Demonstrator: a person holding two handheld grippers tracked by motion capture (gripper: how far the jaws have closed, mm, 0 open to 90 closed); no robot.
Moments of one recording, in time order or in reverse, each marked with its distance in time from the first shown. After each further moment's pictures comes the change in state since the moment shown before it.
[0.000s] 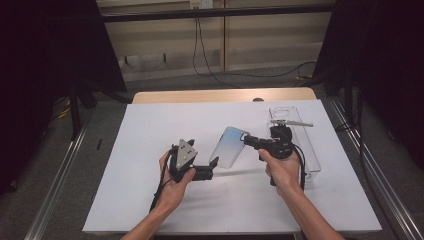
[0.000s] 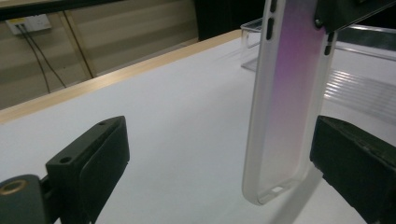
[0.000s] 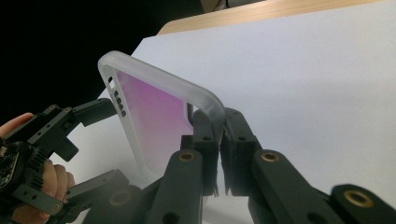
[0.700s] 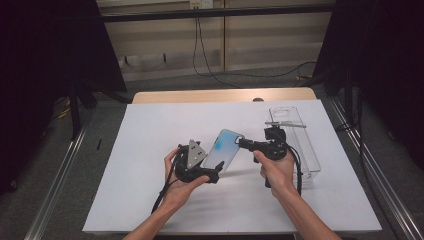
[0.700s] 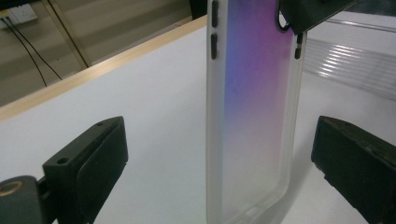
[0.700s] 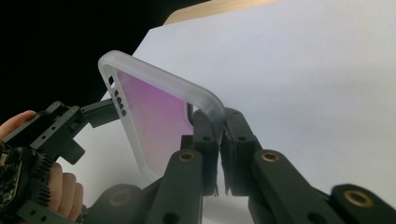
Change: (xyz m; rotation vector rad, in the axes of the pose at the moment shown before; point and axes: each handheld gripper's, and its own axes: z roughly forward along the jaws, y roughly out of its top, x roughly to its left) left arm -0.015 0.010 0.005 0.108 -0.009 0.069; right arm 0.004 -0.006 0.012 0.044 0.034 0.044
